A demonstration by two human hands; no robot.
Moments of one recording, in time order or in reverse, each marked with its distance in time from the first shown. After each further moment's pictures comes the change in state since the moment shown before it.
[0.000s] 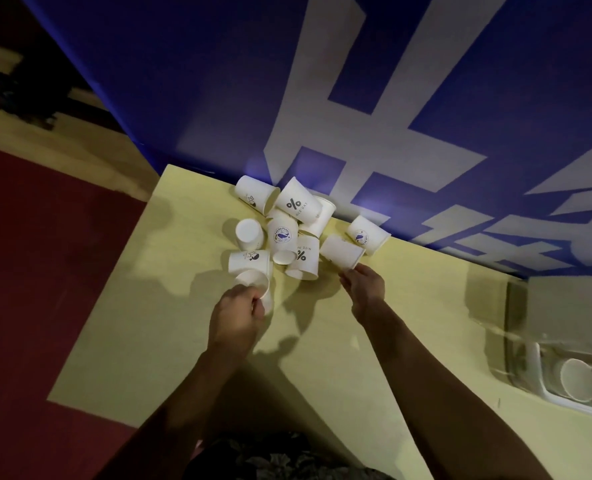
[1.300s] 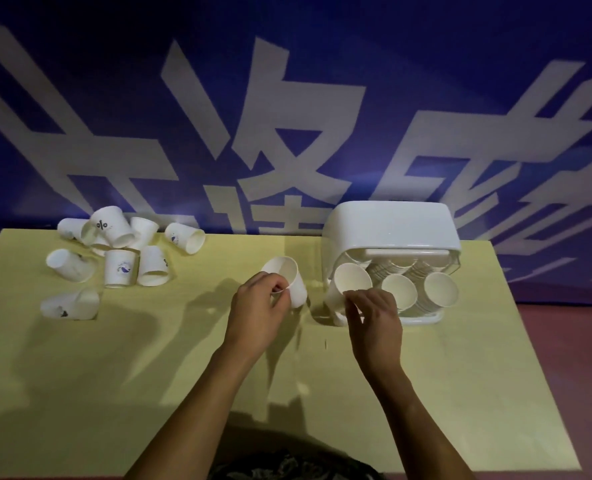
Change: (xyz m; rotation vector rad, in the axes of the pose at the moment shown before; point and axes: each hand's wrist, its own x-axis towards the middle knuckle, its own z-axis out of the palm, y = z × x) left_hand -0.167 0.370 0.179 -0.167 0.025 0.461; right_hand -0.054 0.006 -0.461 -0.737 0.412 -1.150
